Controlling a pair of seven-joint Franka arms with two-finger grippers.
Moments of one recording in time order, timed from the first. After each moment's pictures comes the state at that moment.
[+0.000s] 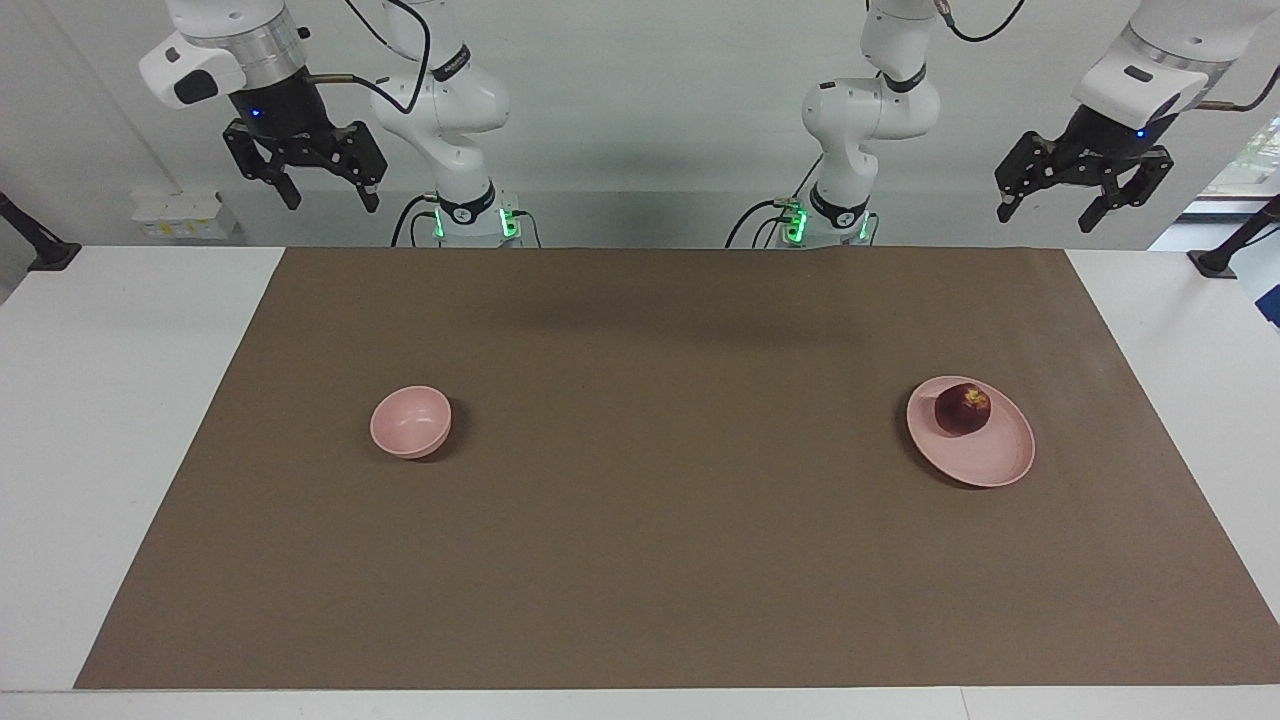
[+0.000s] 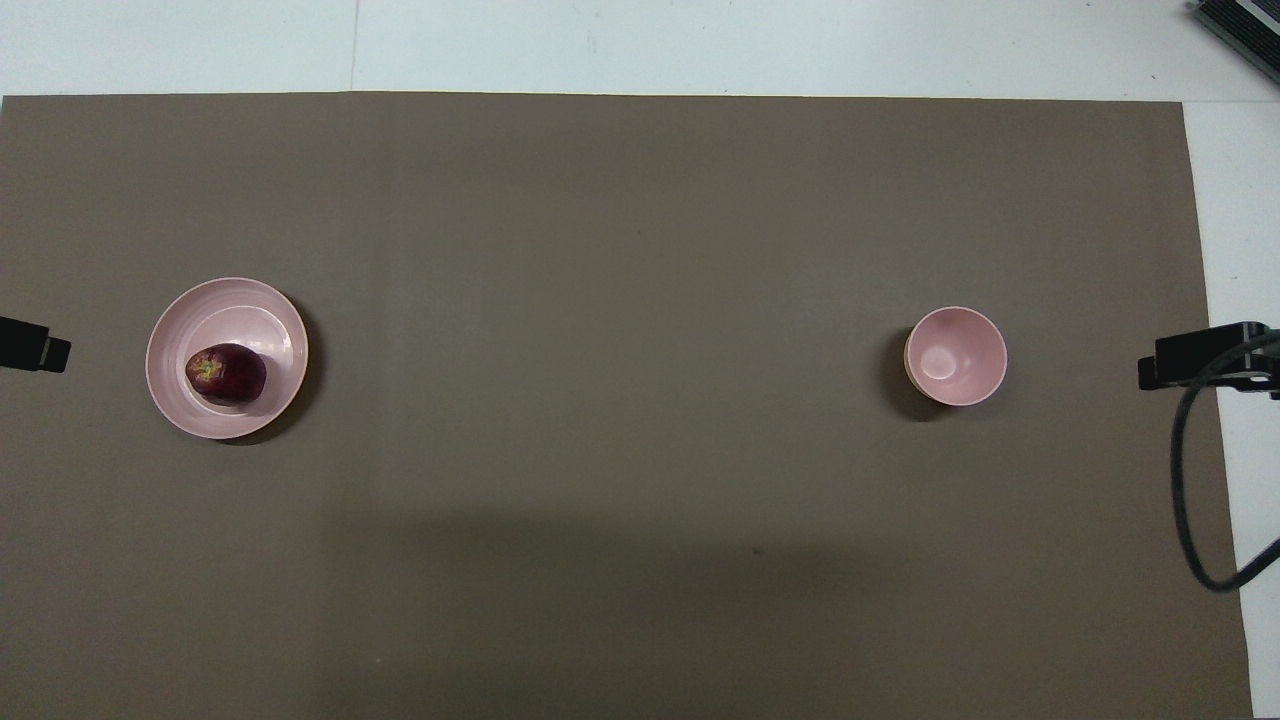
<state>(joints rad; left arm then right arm) -0.06 -0.01 0.03 -1.40 -0.02 1.38 0.18 0.05 -0.09 -0.04 -1.51 0.02 1.42 0.11</state>
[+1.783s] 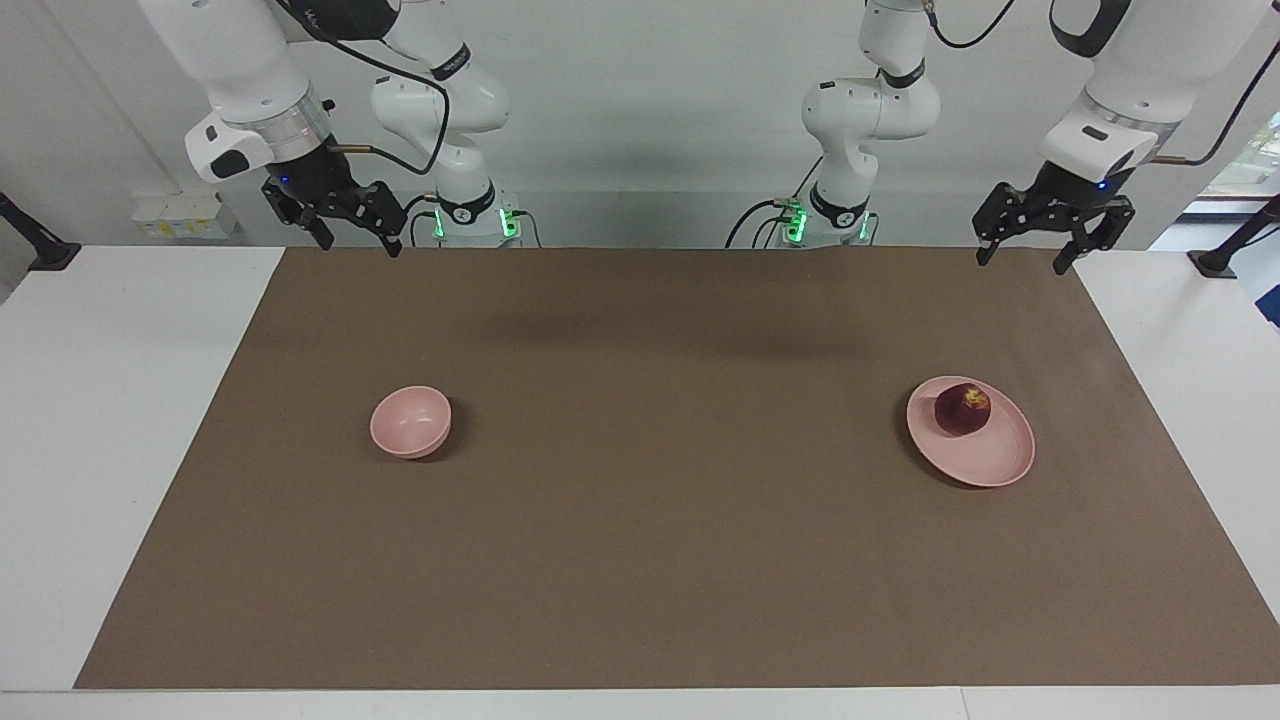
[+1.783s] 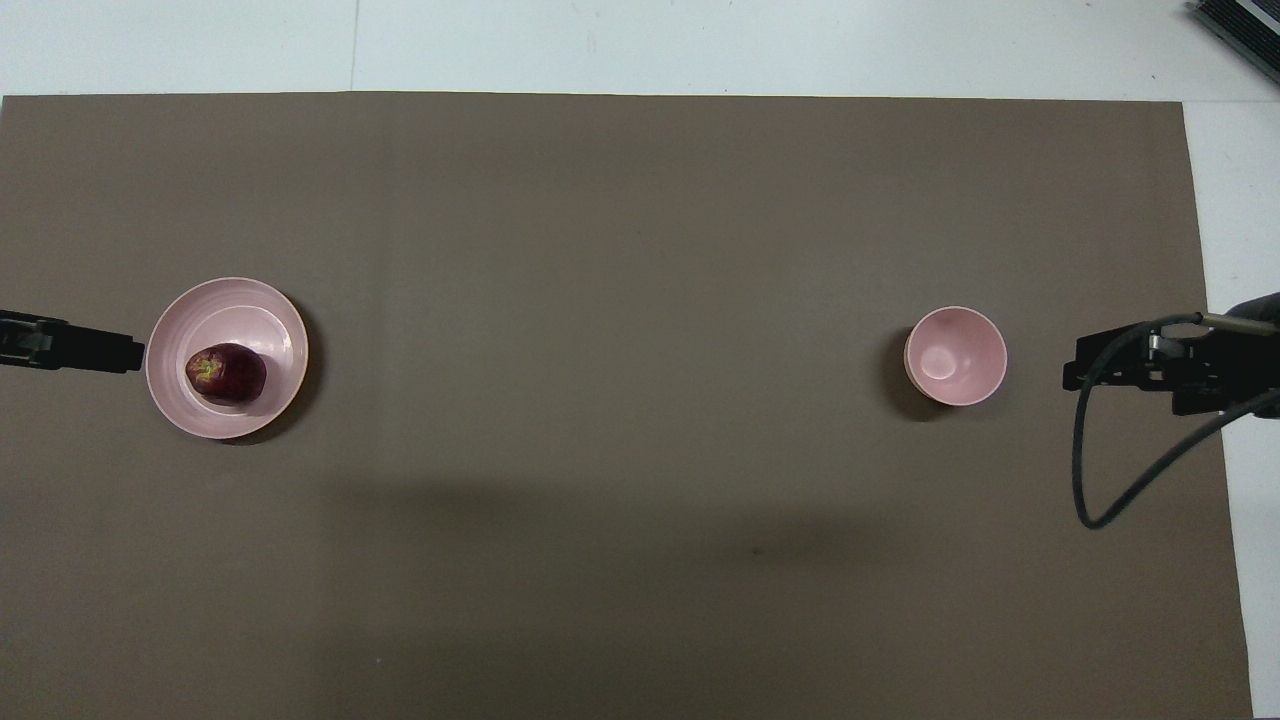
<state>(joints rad) -0.07 -0.11 0.04 -1.76 -0.02 1.73 0.18 0.04 -0.11 -0.04 -1.71 0.09 1.56 0.24</state>
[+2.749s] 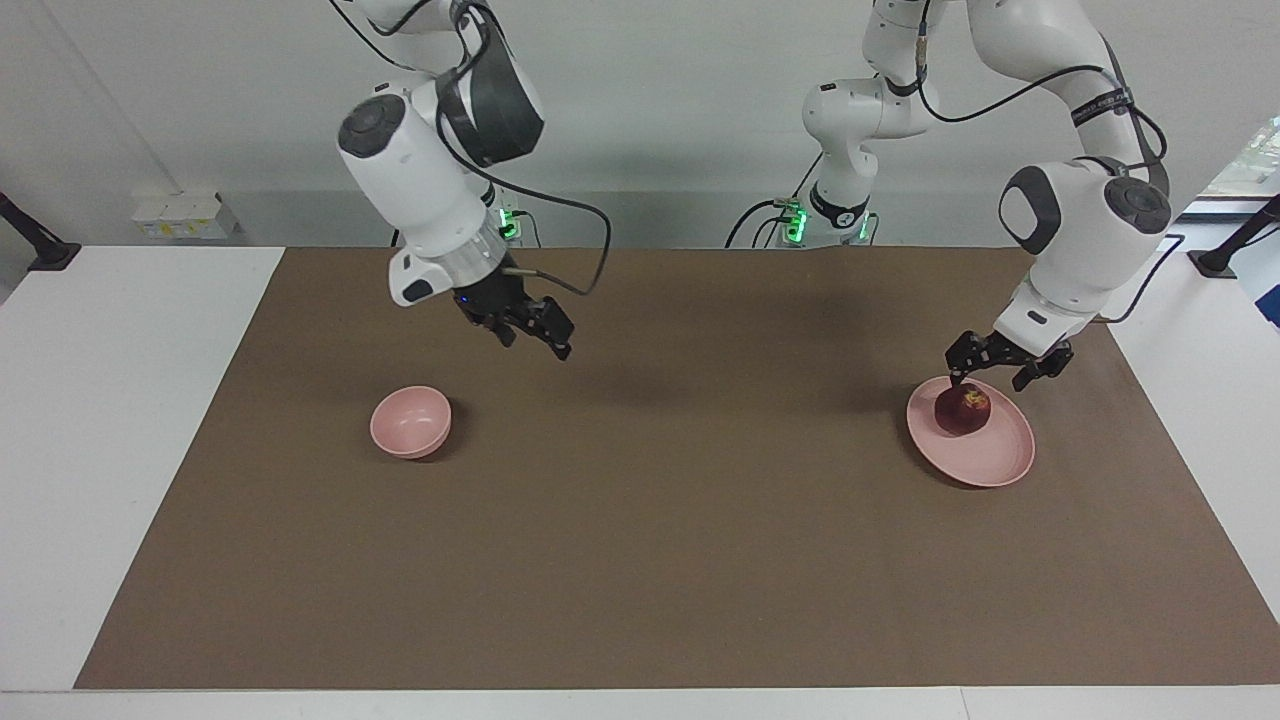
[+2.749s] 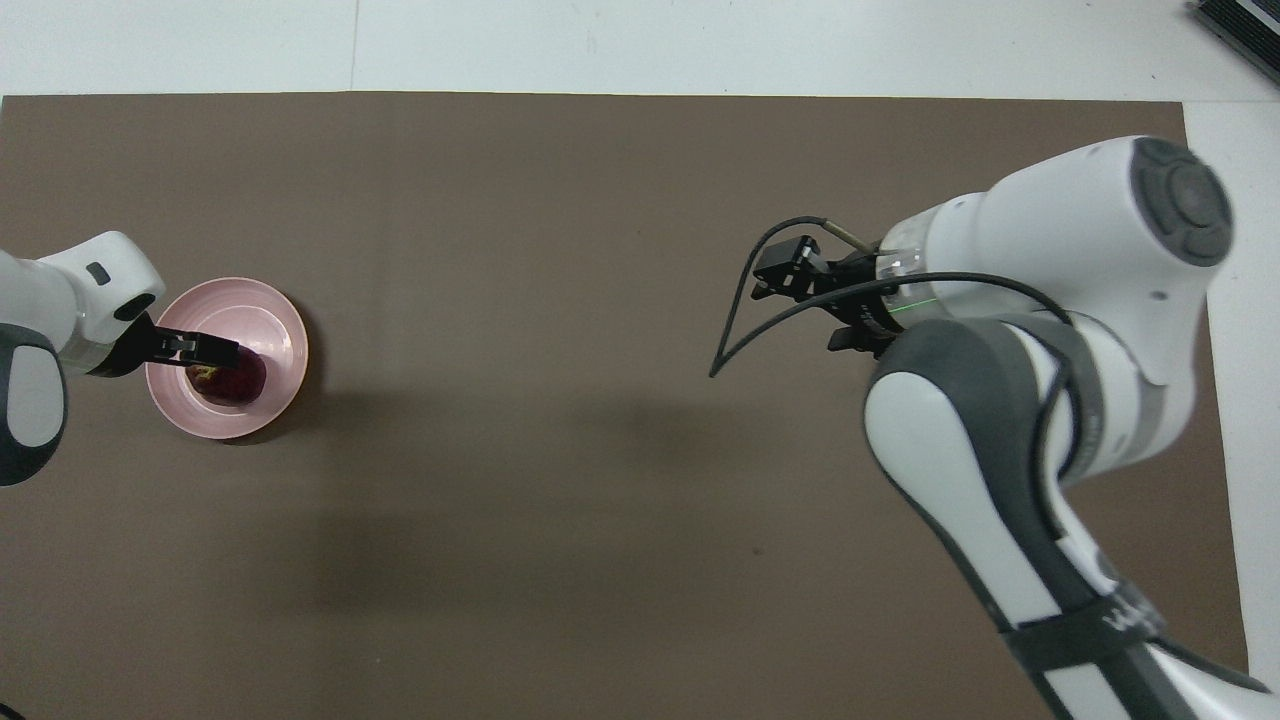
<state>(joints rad) 0.00 0.11 0.05 -2.04 -0.02 2.18 0.22 0.35 0.18 -0.03 -1.74 0.36 2.07 0.73</state>
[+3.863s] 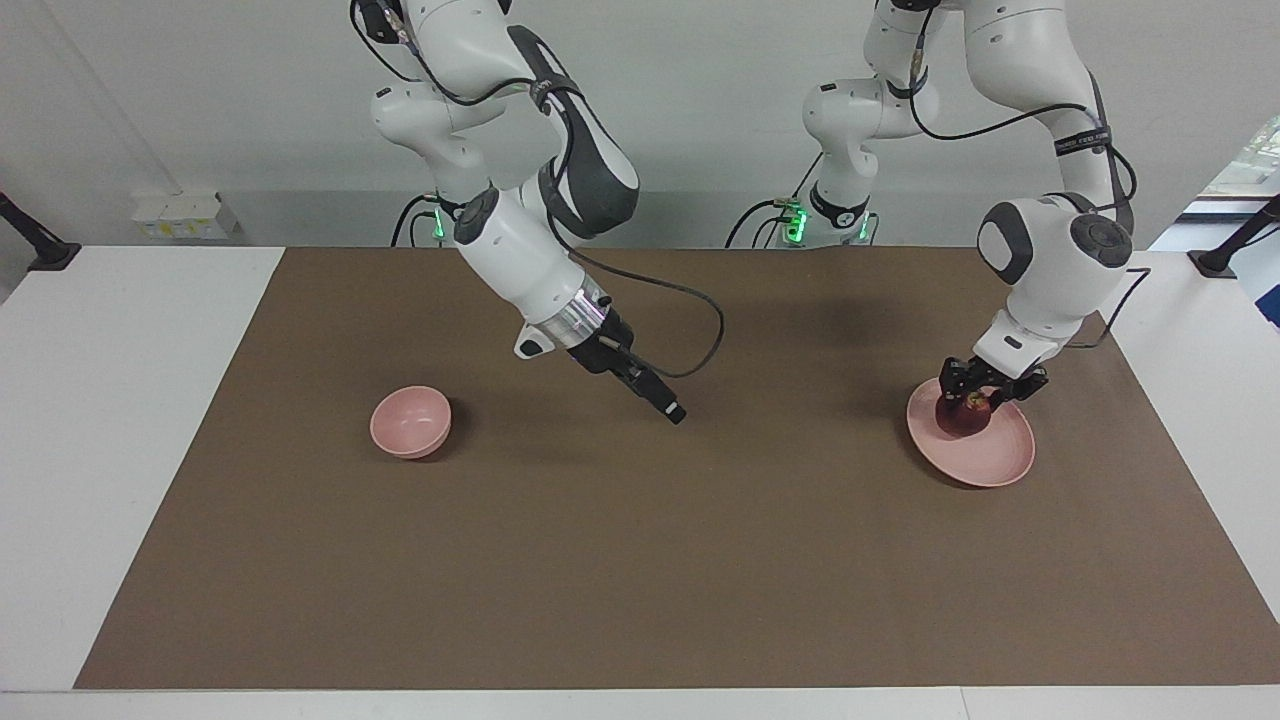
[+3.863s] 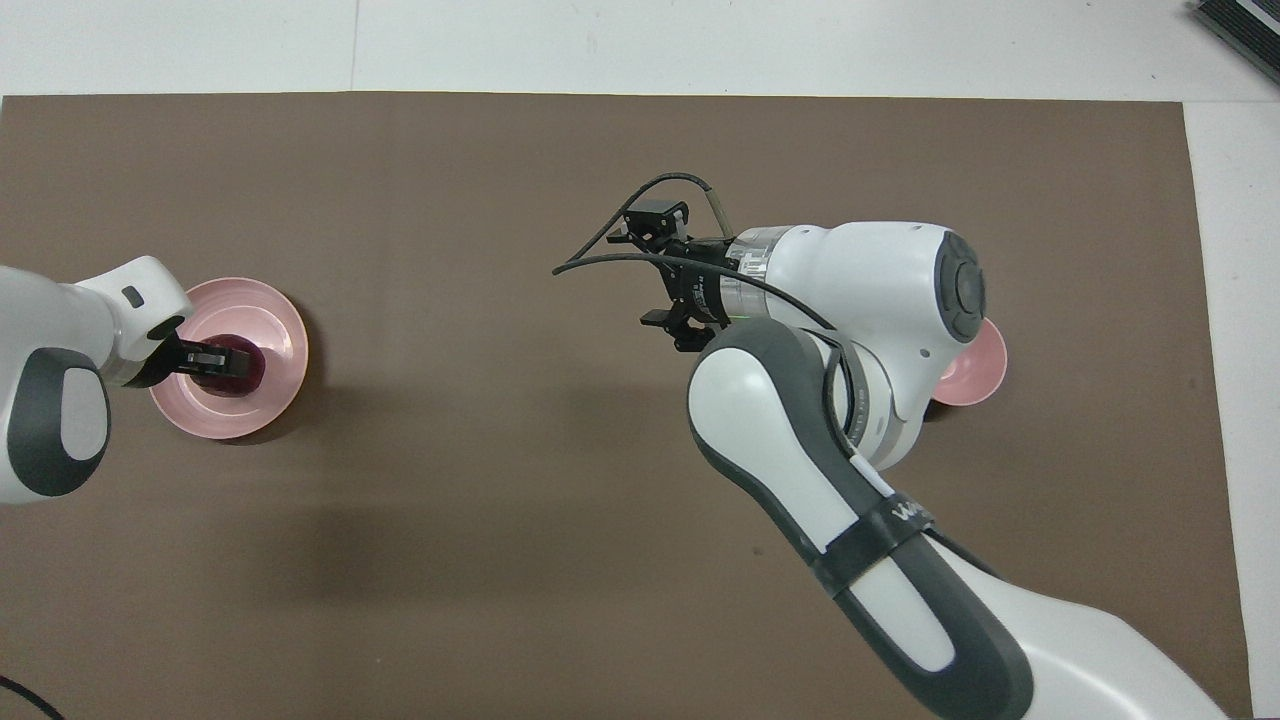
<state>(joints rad) 0.01 0.12 0.05 -2.10 -0.02 2.30 0.26 0.51 0.36 -0.03 -1.74 0.90 2.56 0.91</state>
